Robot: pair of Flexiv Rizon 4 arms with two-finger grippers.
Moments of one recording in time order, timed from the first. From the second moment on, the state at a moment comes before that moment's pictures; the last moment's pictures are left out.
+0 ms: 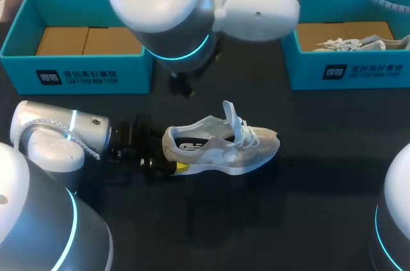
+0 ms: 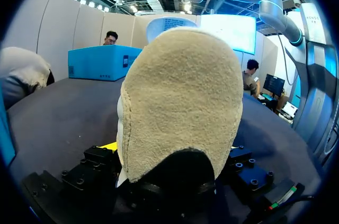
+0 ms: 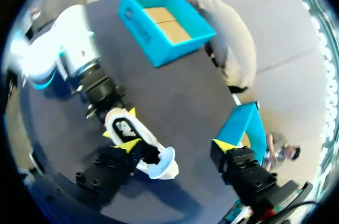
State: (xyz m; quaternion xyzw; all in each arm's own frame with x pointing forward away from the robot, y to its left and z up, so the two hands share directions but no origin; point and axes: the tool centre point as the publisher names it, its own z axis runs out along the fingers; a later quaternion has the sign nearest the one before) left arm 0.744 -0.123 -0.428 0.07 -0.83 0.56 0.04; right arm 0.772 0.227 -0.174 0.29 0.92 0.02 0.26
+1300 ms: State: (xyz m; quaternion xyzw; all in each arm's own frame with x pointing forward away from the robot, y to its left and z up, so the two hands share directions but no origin) left arm 0.744 -0.123 -0.428 0.07 -0.83 0.56 0.04; right arm 0.751 0.224 -0.214 0.05 0.98 -0.08 0.18
